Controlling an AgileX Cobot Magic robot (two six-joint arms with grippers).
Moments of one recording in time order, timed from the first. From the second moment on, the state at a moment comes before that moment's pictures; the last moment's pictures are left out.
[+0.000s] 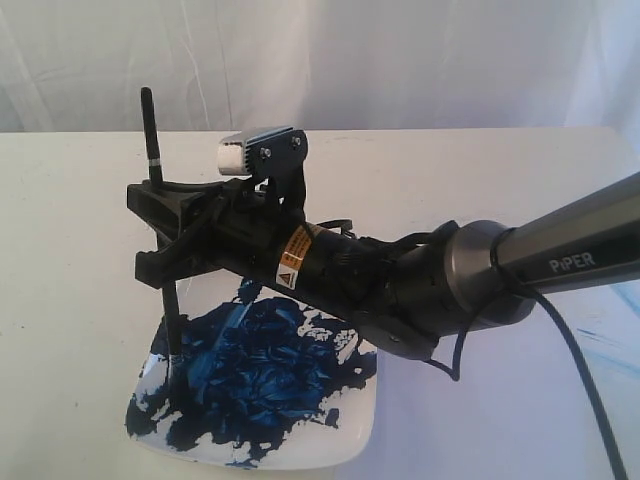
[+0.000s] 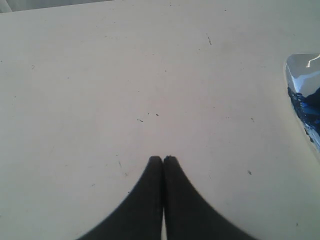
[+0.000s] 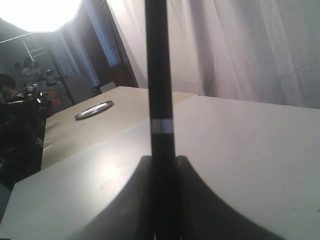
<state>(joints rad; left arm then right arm) 0.00 0.00 0.02 -0.11 0.42 0.18 0.92 1.95 -0.97 -0.41 -1.06 0.57</state>
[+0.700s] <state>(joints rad) 0.00 0.00 0.02 -0.11 0.42 0.18 0.92 1.95 -0.97 -0.25 -1.06 0.30</state>
